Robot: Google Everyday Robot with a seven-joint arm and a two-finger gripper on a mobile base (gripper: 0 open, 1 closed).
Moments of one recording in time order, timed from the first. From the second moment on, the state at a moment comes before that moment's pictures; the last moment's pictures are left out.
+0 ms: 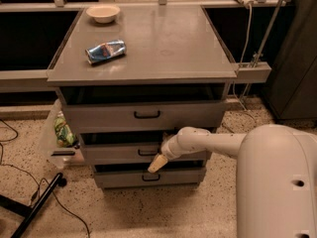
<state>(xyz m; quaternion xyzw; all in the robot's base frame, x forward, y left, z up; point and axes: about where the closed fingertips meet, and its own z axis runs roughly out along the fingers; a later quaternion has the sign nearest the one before) 0.681 -0.003 0.421 -0.55 0.77 0.12 0.31</state>
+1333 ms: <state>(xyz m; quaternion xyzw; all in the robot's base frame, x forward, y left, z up) 0.582 -0.016 0.431 -0.55 0.78 0.19 0.23</state>
